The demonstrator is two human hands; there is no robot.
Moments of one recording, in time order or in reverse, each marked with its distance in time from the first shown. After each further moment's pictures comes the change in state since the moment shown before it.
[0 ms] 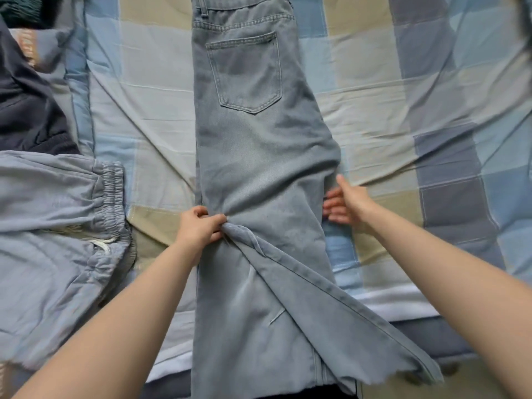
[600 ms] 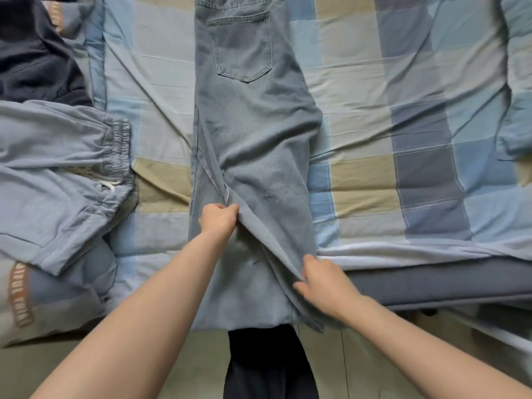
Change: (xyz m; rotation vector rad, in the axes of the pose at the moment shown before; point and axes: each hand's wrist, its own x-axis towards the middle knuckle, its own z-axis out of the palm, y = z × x) left_hand -0.093 -0.068 0.039 0.176 0.166 0.005; right_hand -0.181 0.172 0.005 -1.263 -0.121 -0.495
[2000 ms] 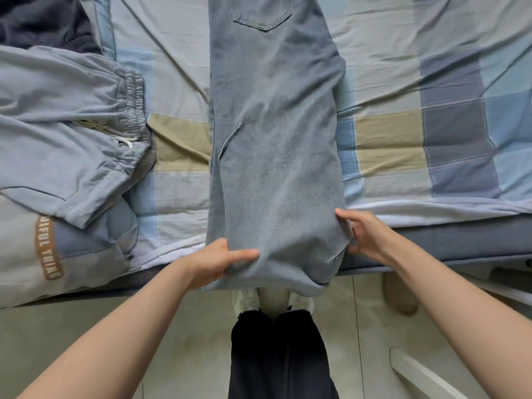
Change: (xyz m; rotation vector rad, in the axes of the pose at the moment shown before) left_hand -0.048 -0.119 -0.094 0.011 -0.872 -0.172; right_hand 0.018 0.040 0.022 1.402 -0.217 0.359
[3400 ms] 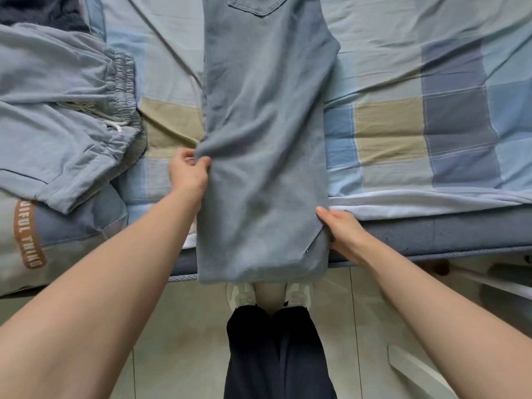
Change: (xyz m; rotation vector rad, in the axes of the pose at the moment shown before) left_hand 0.057 0.081 -0.043 0.021 0.955 0.485; right_hand 0.032 0.037 0.031 -0.023 0.164 -0.077
